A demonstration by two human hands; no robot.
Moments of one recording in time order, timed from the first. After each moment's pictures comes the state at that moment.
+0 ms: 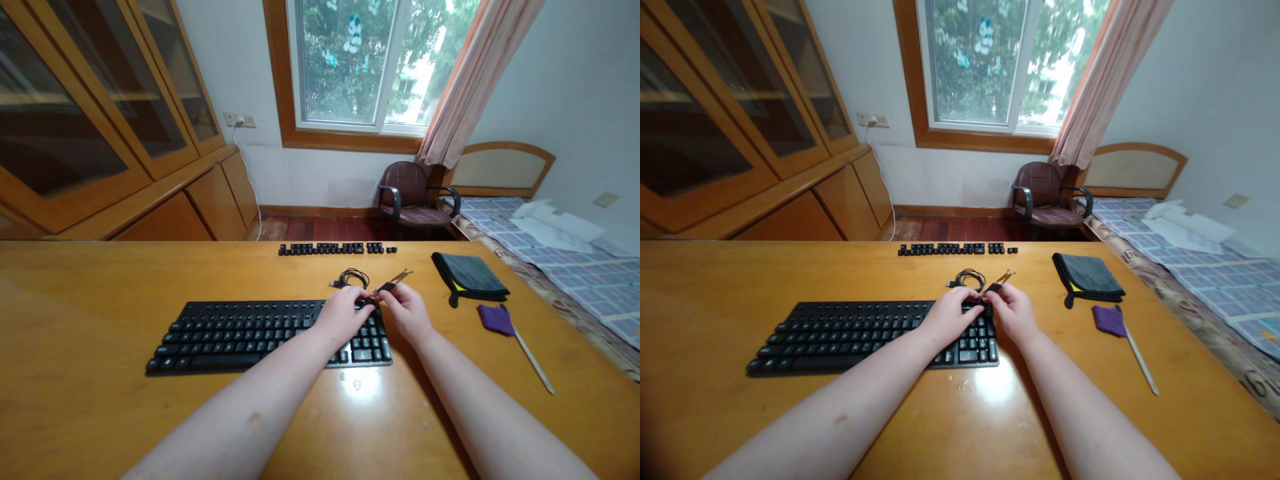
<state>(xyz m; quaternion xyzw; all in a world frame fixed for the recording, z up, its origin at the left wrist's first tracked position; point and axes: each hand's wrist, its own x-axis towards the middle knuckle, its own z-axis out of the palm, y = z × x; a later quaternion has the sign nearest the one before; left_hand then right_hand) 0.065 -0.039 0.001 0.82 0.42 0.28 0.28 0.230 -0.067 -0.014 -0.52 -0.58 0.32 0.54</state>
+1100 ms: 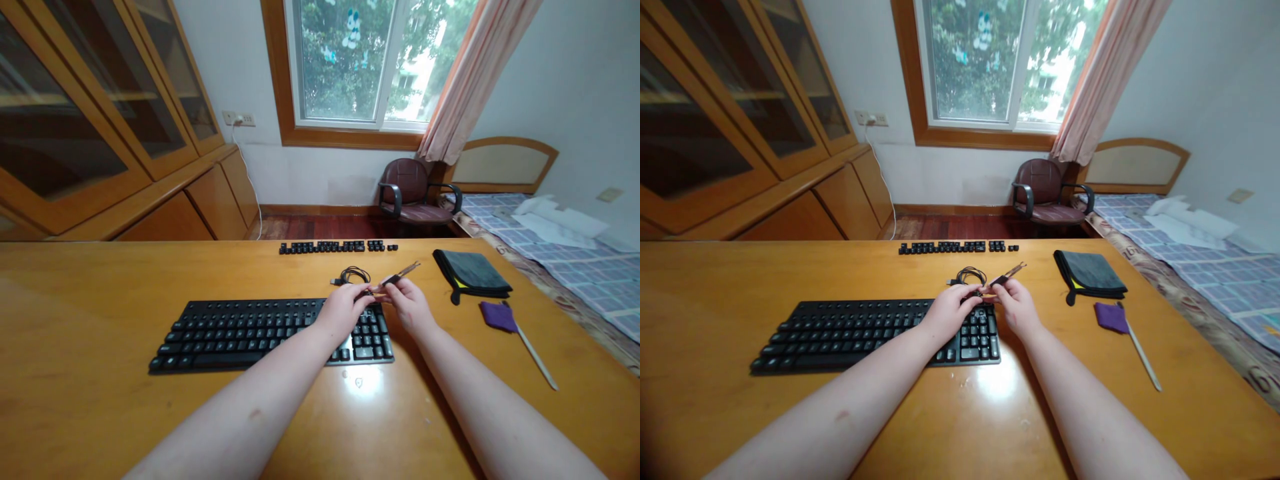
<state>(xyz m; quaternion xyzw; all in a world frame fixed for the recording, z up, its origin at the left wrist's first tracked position) 0.062 -0.035 0.004 0.80 0.40 0.30 0.33 0.227 -0.063 -0.009 -0.47 -0.46 0.46 0.59</state>
